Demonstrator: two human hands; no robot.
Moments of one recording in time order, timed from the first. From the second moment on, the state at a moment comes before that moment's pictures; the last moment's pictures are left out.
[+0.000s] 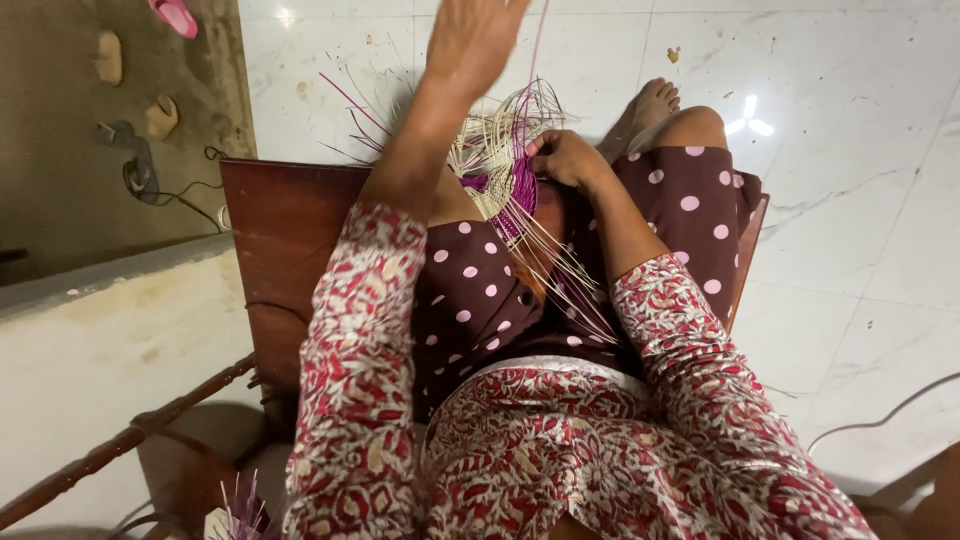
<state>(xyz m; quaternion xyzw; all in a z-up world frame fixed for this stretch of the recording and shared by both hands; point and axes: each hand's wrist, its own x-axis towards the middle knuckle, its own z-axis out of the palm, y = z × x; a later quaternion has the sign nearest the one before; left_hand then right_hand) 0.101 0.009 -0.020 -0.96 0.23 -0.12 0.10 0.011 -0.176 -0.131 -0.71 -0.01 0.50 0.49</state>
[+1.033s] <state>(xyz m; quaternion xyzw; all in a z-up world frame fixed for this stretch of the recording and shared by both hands) 0.023 -0.038 -0.006 -0.87 0.30 0.37 0.08 0.015 -0.174 -0.093 -0.74 -0.02 0.52 0.42</state>
